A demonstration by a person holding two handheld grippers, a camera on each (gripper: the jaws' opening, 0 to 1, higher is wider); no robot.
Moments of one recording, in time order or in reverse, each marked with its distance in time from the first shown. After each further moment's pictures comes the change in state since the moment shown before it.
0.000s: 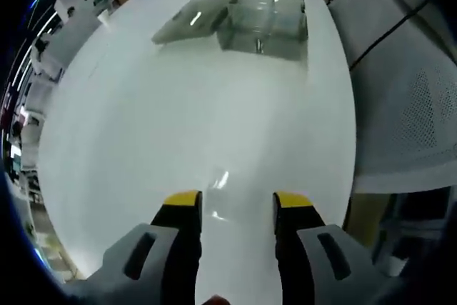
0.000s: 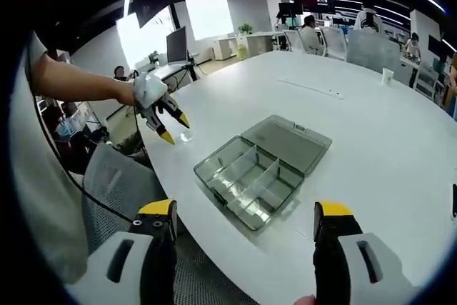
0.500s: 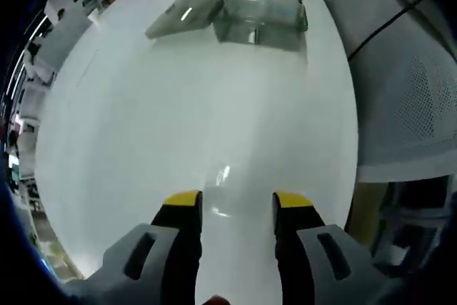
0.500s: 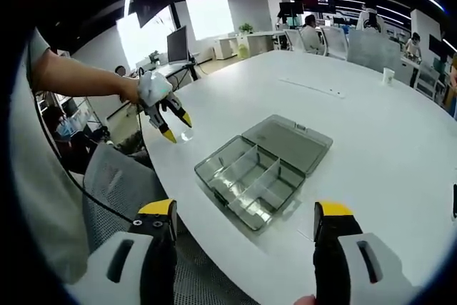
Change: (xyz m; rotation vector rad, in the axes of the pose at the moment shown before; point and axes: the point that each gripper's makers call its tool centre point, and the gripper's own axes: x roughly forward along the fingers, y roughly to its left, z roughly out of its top) left arm 0.002 0.004 -0.005 0.039 0.043 -0.040; right arm 0.001 0.000 0.000 0.001 0.003 0.004
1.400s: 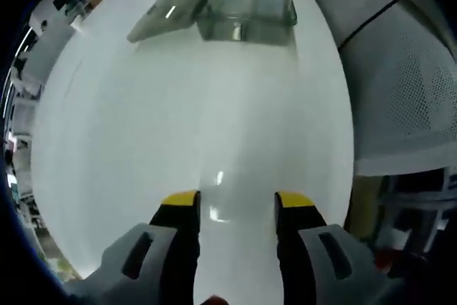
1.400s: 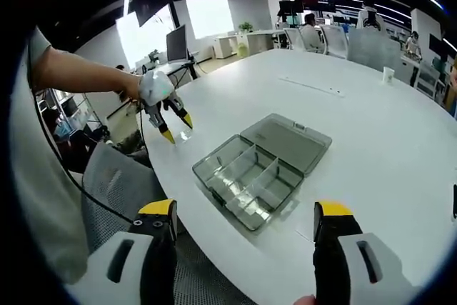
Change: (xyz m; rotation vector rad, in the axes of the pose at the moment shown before) left arm 0.006 -0.004 0.004 0.070 0.035 -0.058; right arm 0.002 -0.003 0.000 0.000 0.007 0.001
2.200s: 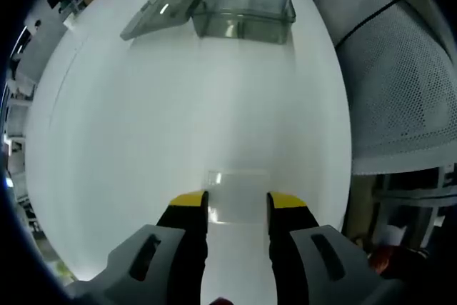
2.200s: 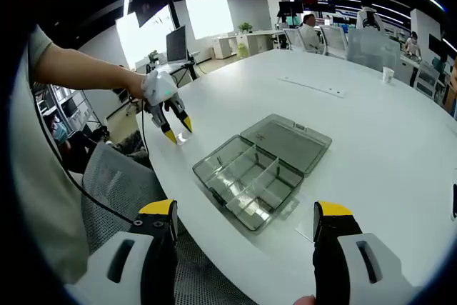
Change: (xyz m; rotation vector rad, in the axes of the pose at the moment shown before) left arm 0.003 0.000 0.001 0.002 0.015 -0.043; right arm -0.001 0.000 0.000 0.000 -0.005 -0.004
